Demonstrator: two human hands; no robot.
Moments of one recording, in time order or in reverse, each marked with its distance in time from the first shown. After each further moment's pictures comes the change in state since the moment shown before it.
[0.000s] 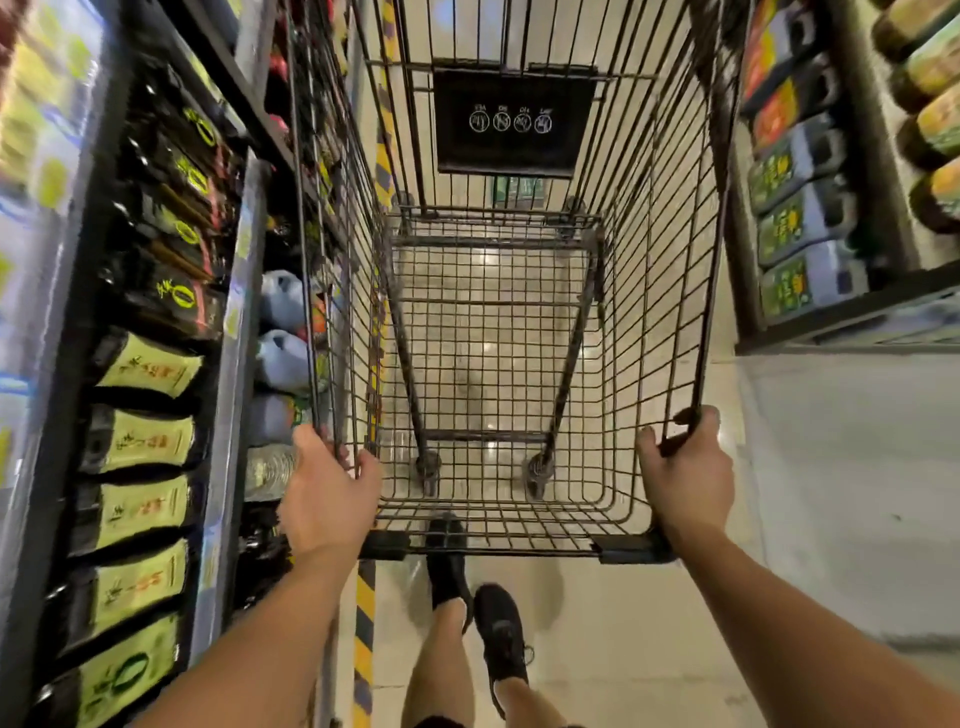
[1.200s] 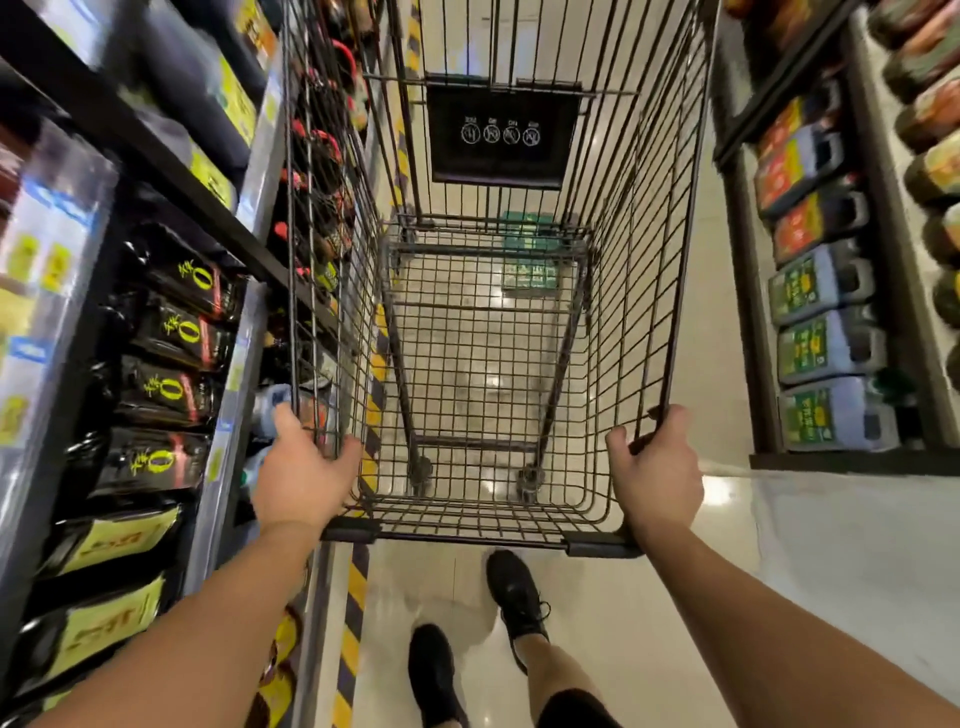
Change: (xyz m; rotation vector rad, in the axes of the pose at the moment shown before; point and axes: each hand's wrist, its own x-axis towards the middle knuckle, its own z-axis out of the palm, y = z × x) left_hand 0.207 0.146 -0.001 -0.036 -0.057 0.017; right_hand 0.203 -0.155 0.037 -0.043 -0.022 -0.030
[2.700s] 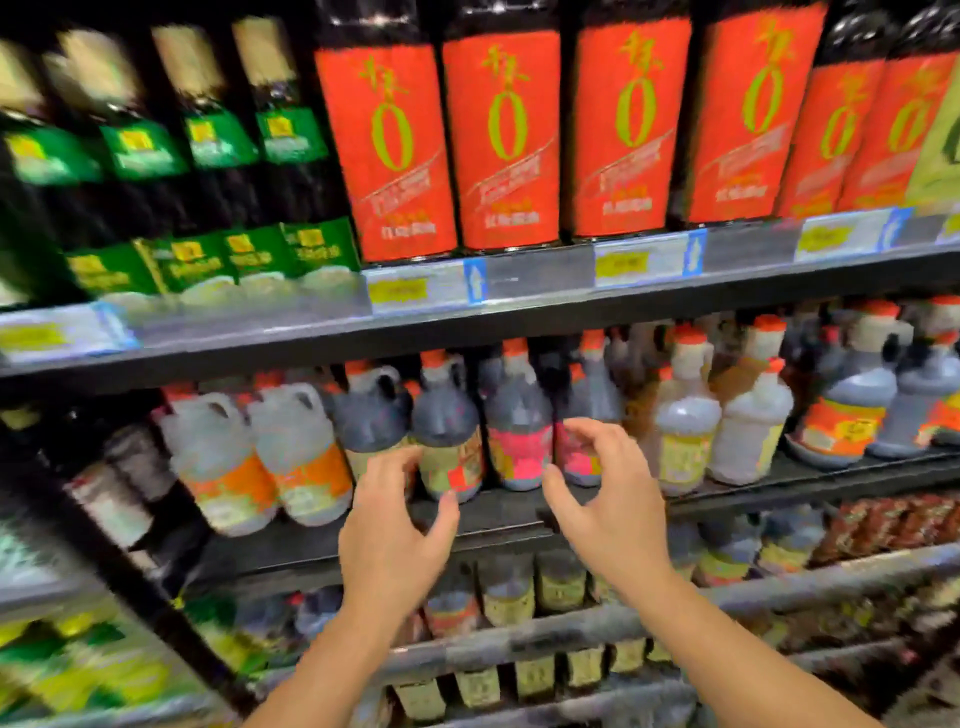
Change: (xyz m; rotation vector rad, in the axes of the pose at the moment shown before) left_hand -0.517 -0.227 -0.427 -0.055 1.293 -0.373; right_hand -0.622 -0.291 -0.198 0.781 -0.732 -1.860
